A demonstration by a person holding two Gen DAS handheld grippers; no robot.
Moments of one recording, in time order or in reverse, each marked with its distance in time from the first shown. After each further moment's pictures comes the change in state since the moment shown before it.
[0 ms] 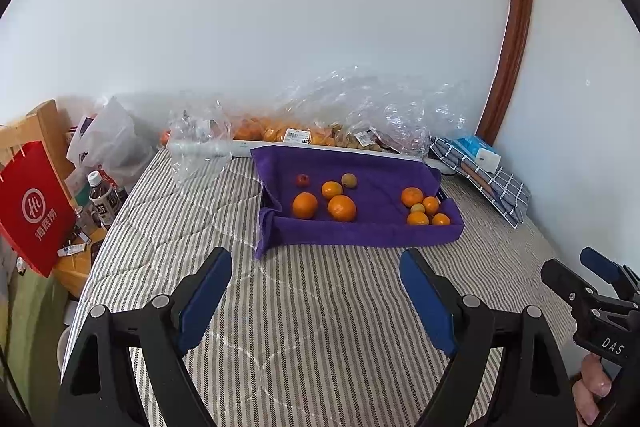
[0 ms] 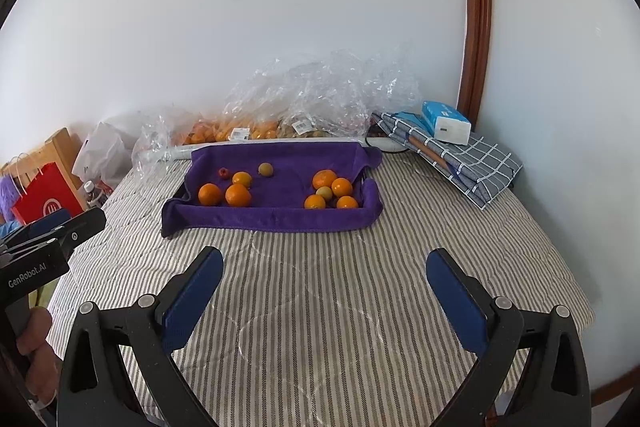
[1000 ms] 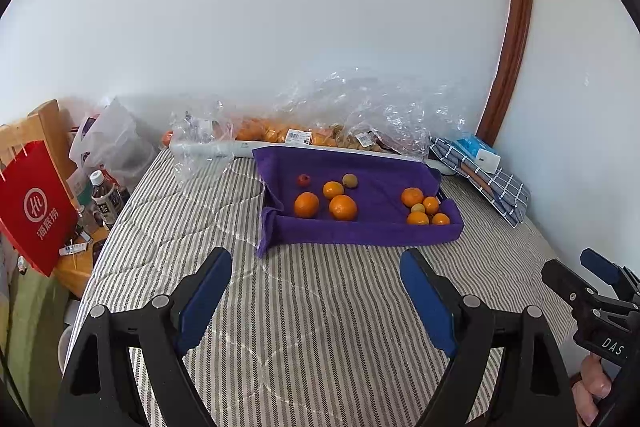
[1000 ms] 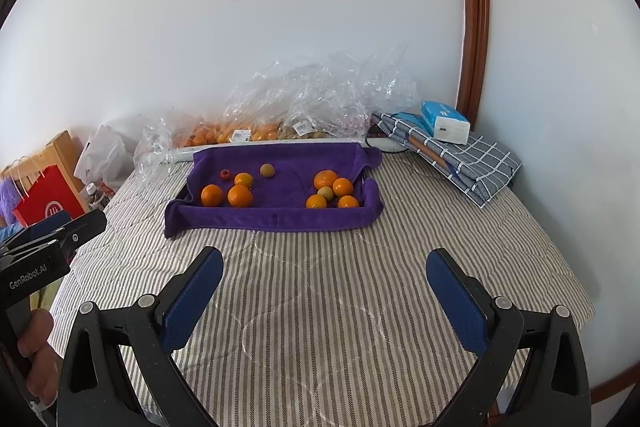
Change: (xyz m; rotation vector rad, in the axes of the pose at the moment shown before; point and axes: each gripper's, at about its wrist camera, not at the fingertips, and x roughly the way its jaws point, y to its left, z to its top) left arm -0.005 0.000 -0.001 0.004 -0.007 0.000; right arm -0.005 0.000 -0.002 0.005 -0.005 0.002
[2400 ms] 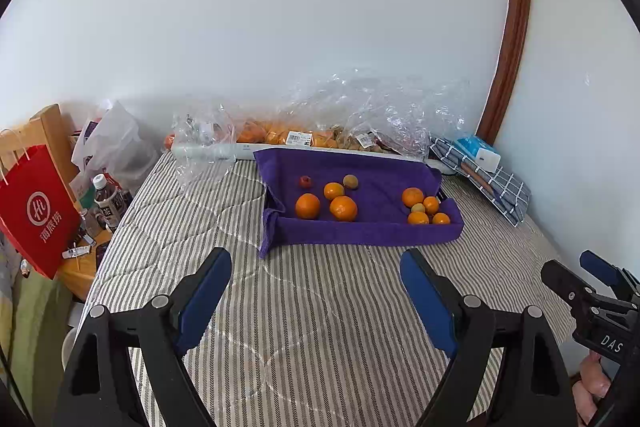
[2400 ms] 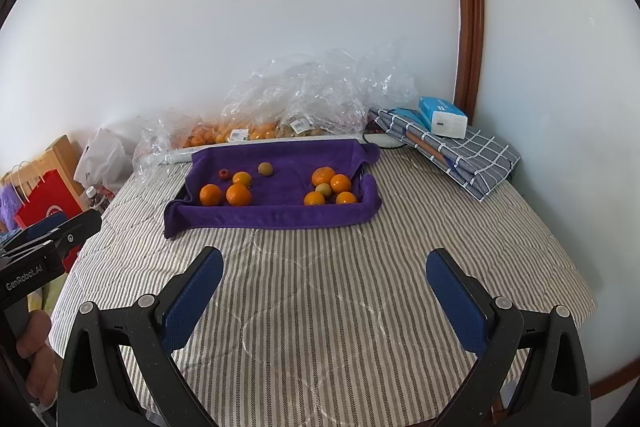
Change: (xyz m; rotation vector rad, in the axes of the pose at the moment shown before) left arm -0.004 0.002 -0.002 -0.001 0.000 0.012; right arm -0.001 -0.001 -0.004 0.022 0.005 -0.001
